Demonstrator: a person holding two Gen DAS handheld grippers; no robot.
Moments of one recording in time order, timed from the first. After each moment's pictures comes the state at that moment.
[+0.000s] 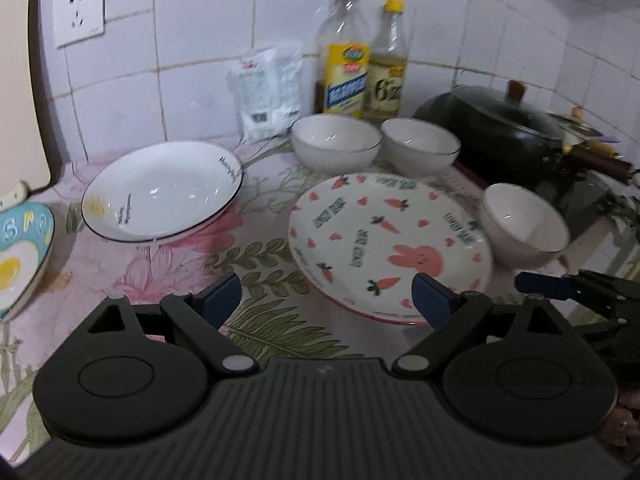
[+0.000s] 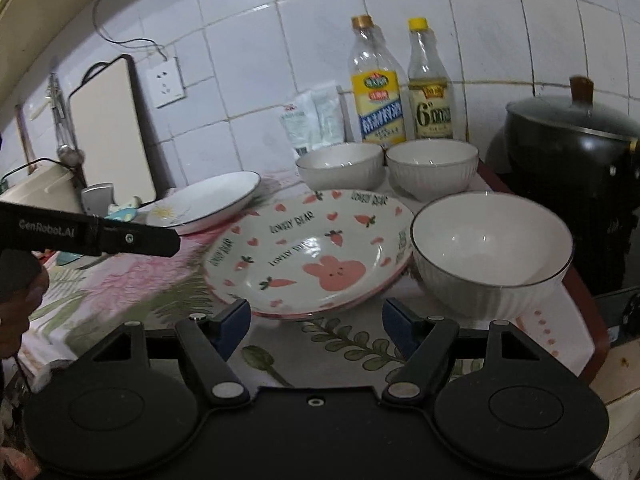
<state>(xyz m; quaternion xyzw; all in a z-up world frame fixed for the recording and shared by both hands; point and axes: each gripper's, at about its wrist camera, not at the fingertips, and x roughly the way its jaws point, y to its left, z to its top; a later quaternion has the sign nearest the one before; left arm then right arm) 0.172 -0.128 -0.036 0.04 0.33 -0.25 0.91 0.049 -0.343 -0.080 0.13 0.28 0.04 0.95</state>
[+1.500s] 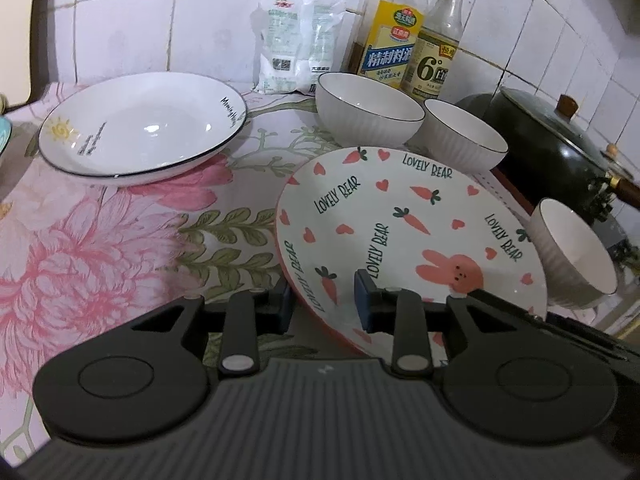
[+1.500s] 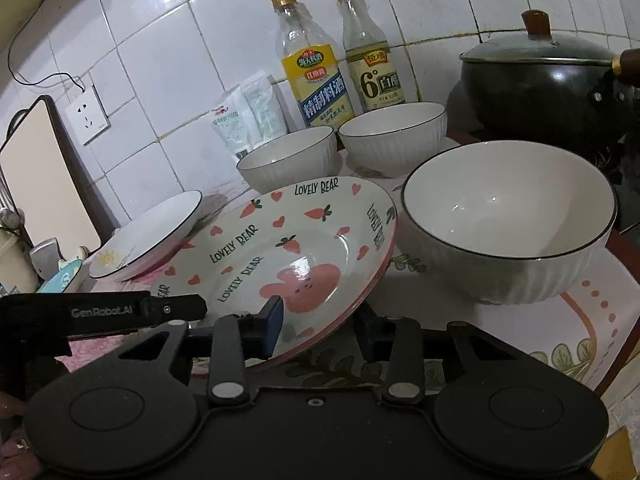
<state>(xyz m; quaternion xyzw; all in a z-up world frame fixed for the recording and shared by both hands) 0.216 -0.145 -0.091 -0.05 0.37 -0.22 0.90 0.095 -0.337 -0.107 0.22 0.28 -0.04 0.94</state>
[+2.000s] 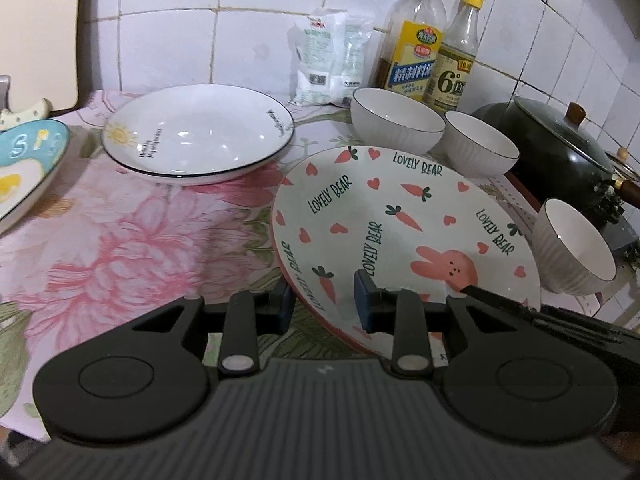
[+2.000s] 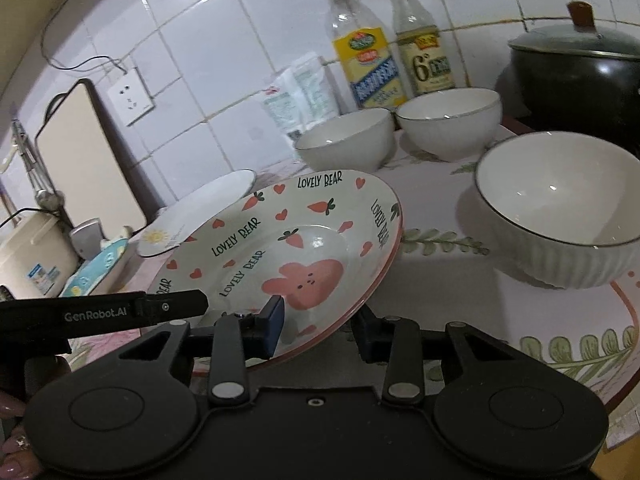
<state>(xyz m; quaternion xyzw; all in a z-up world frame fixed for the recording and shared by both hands) 0.189 -0.111 -0.072 -0.04 0.36 -0.19 0.91 0.094 -0.317 -0.096 0.22 0.29 0.03 0.93</state>
